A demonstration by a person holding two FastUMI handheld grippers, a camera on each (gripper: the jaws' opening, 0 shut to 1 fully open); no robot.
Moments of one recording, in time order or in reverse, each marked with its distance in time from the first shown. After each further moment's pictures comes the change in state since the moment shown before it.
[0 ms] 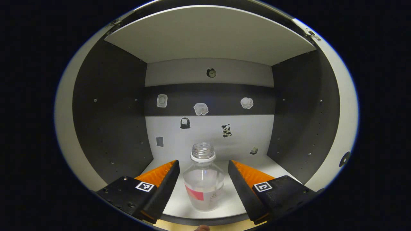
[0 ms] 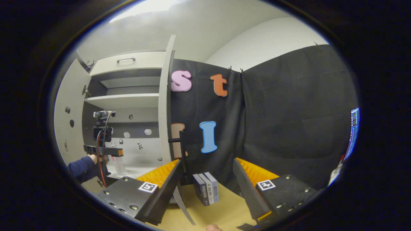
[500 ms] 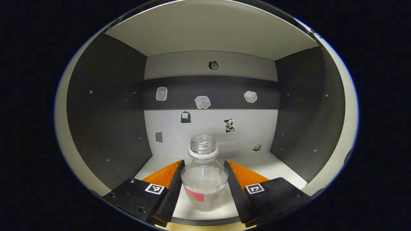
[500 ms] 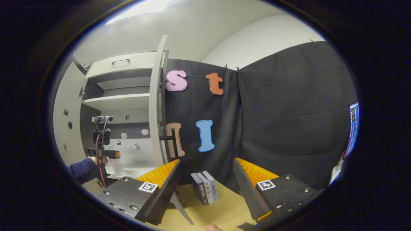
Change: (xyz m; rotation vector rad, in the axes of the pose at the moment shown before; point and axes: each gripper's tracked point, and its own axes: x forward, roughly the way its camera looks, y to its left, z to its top) left arm 0.005 0.006 -0.013 -0.015 0.023 0.002; right arm -0.001 -0.023 -0.004 0.044 0.007 -0.026
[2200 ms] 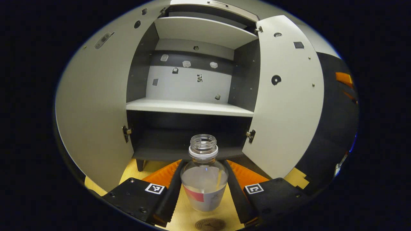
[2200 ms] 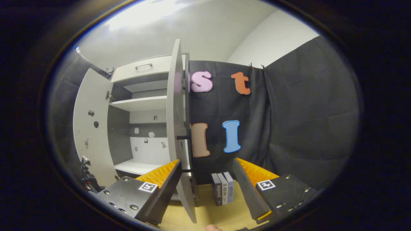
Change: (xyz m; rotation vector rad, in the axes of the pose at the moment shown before) left arm -0.251 -0.041 -0.247 -0.078 0.121 -0.253; right arm 0.005 0.011 0.008 -0.015 -0.003 0.313
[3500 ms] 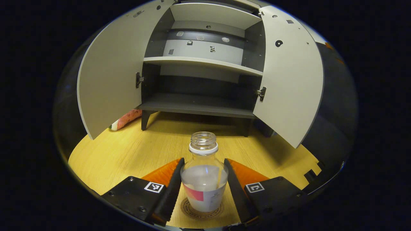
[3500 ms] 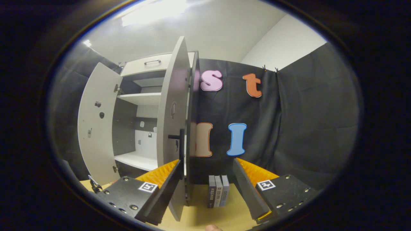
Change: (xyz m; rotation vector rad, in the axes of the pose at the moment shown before) left arm -0.019 -0.008 -0.134 -0.061 0.119 0.147; right arm 0.019 -0.022 0.003 -0.081 0.010 0.112
